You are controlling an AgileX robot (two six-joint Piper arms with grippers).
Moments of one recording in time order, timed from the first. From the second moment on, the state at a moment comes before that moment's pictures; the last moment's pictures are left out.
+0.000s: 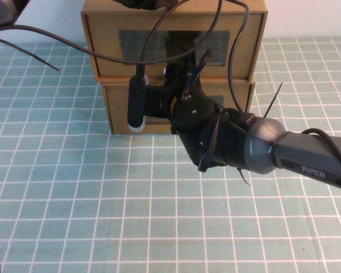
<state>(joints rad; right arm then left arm) 0.82 2.05 -1.56 -1.66 0.58 0.58 -0.38 2.01 -2.18 -0.51 0.96 0.34</state>
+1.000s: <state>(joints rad) 0.82 2.06 -1.57 -1.67 0.58 0.57 -0.38 2.01 -2.18 -0.50 0.96 0.34</state>
